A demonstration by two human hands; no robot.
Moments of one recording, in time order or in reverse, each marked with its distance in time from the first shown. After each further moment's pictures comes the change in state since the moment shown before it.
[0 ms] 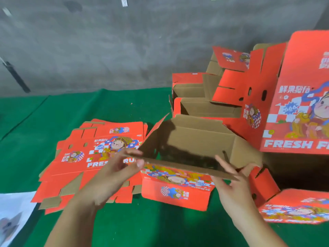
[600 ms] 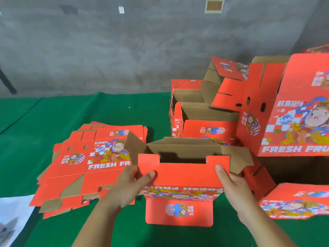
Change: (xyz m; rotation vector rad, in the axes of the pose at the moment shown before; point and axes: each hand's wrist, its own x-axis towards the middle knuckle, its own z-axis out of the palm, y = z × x) left_hand 0.009 -0.049 0.013 0.087 0.019 -0.072; right_hand -0.013 -0.008 0.003 0.103 -0.063 0.108
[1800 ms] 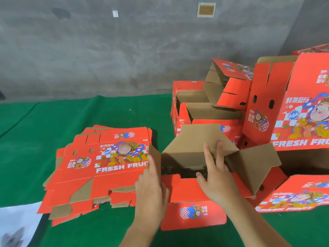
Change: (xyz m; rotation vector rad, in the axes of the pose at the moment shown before) left_hand -0.023 -0.030 0.036 0.393 0.410 0.519; right_hand 0.005 -0.009 0.082 -0.845 0.087 -0.360
